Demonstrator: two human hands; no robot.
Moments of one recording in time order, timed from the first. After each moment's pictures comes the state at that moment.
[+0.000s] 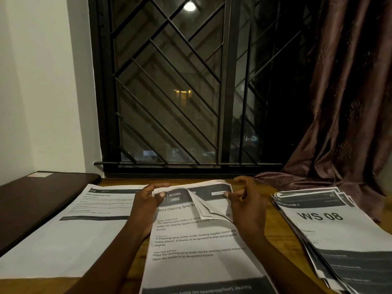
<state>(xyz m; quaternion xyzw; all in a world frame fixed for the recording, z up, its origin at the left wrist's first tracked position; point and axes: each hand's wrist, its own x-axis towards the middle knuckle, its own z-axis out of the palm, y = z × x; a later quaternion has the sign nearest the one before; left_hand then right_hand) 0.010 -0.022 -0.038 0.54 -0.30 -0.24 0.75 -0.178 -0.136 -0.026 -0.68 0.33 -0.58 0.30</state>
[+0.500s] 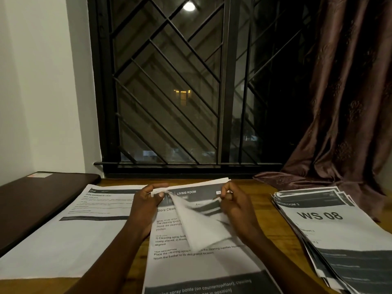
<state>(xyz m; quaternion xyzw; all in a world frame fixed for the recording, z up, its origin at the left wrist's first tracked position) 0.012 -0.022 -0.039 0.55 -0.30 -0.22 0.75 -0.183 -0.128 -0.025 -0.76 0.17 -0.46 0.43</state>
